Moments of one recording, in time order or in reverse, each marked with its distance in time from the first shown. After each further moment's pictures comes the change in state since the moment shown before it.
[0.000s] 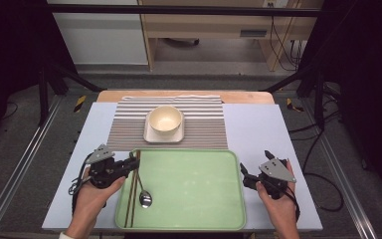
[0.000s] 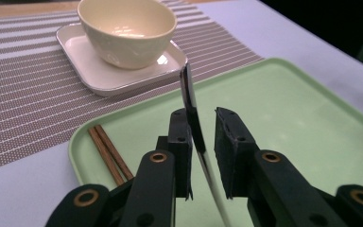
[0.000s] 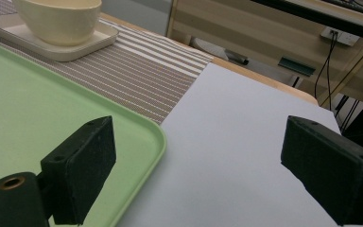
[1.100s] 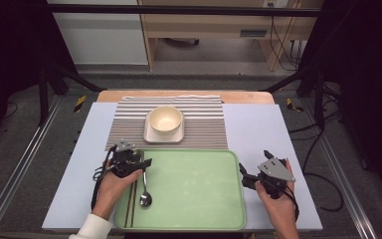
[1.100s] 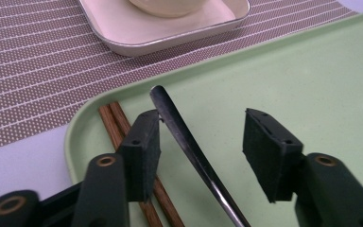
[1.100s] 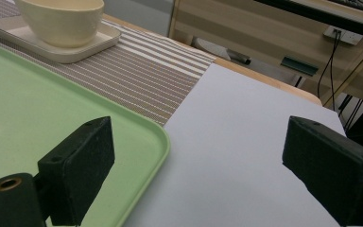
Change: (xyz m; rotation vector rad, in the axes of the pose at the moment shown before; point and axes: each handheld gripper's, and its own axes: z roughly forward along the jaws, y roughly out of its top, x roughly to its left) left arm 0.020 -0.011 0.072 0.169 0.126 -0.041; right arm 0.001 0.002 0.001 0.001 0.008 0.007
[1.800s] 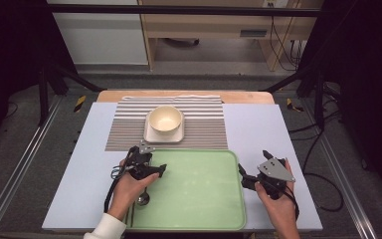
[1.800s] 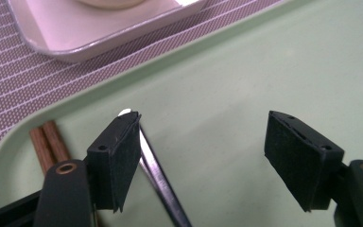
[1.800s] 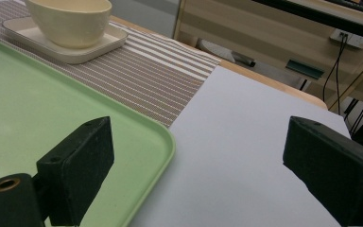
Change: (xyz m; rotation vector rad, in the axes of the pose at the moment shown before) left arm -0.041 0.011 0.023 0.071 0.042 0.110; right arm 0.001 0.001 -0.001 -0.006 0.021 -0.012
